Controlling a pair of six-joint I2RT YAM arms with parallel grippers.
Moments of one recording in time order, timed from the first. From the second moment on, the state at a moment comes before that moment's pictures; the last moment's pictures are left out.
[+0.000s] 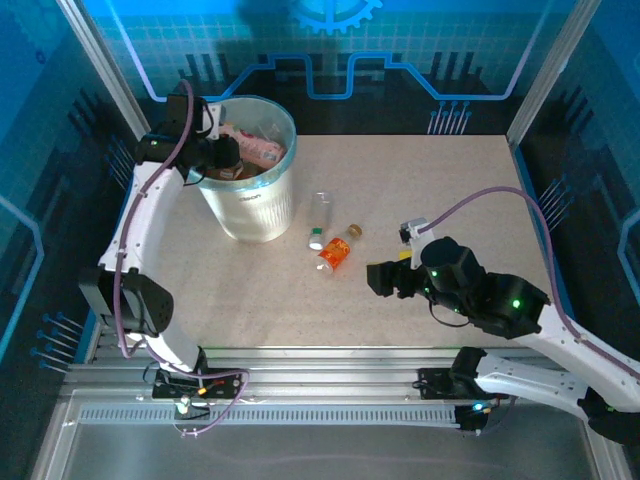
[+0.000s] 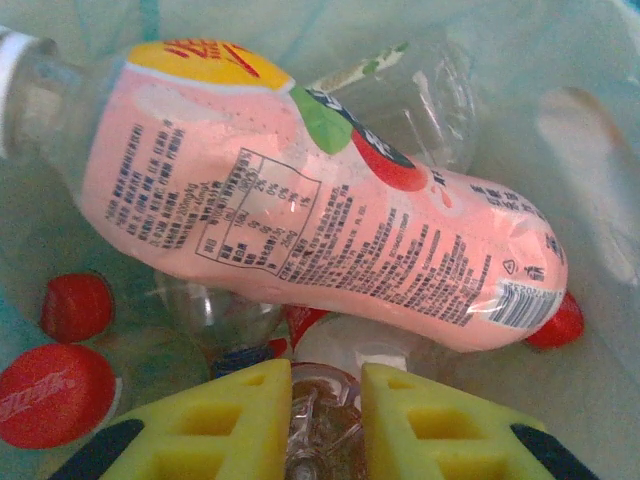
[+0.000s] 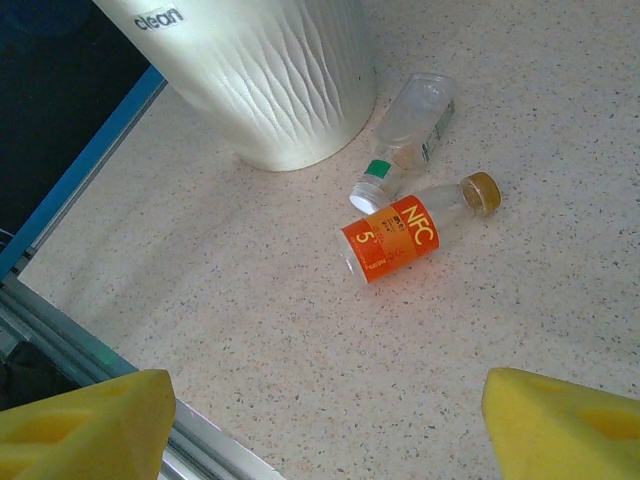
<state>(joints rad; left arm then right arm) -0.06 1.66 1.80 -0.93 0.14 -0.17 0.96 0.80 1.04 -0.83 0.24 0.54</state>
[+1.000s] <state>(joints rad) -0.23 0.86 1.23 -0.59 0.22 -0.16 0.96 1.58 1.37 -0.88 0.50 0.83</state>
